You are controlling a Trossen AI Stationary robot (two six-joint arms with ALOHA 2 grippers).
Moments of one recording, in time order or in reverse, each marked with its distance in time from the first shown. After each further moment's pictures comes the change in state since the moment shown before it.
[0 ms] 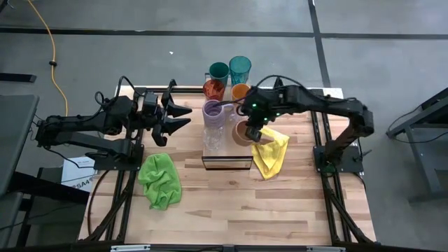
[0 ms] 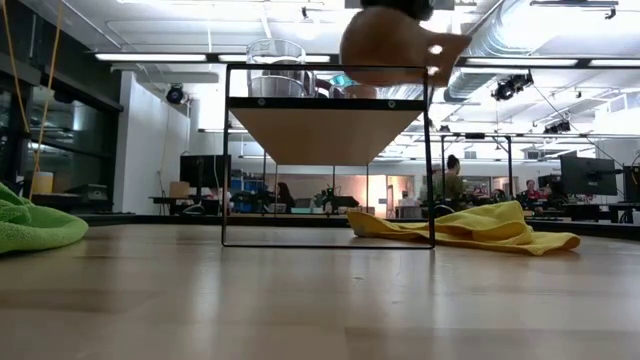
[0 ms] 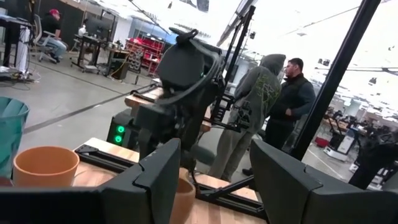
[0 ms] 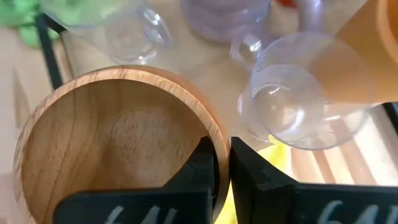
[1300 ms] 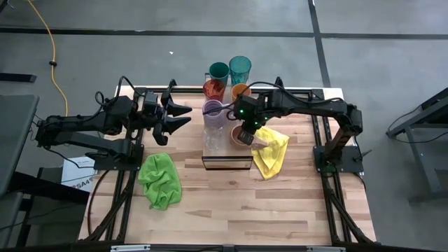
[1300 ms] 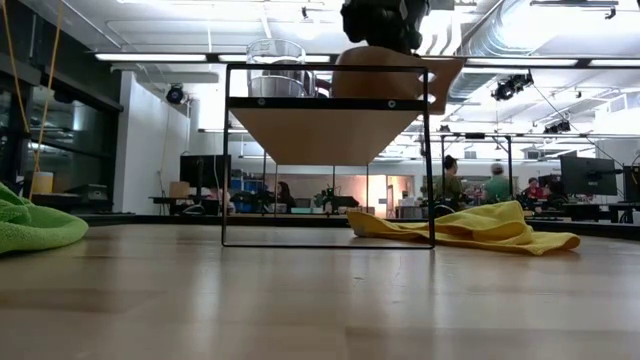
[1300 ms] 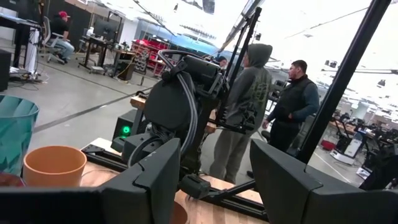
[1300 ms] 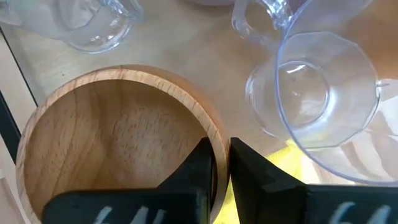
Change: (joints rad) left arm 0.000 0.000 0.000 -0.004 -0.026 0.000; right arm 0.000 0.118 -0.003 -0.012 -0.001 0.092
